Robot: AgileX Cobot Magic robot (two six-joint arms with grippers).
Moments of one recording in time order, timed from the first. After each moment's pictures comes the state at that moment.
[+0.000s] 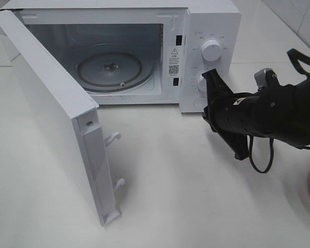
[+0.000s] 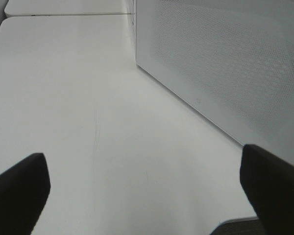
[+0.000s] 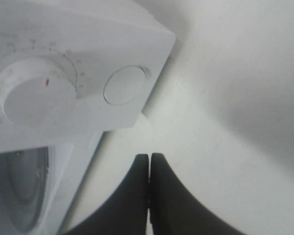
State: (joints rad) left arm -0.10 -0.01 -0.52 -0.05 1.08 -0.01; right arm 0.53 1.78 -0.69 0.74 -0.45 0.84
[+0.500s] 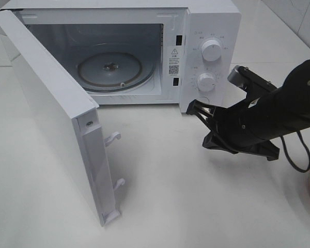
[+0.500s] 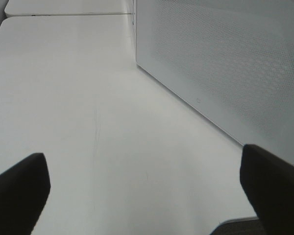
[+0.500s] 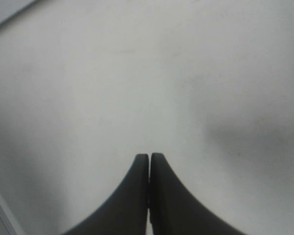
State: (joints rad) left arm -0.10 -0.01 -0.52 -0.05 1.08 -0.01; right arm 0.44 1.63 -0.68 0.56 0.07 0.31
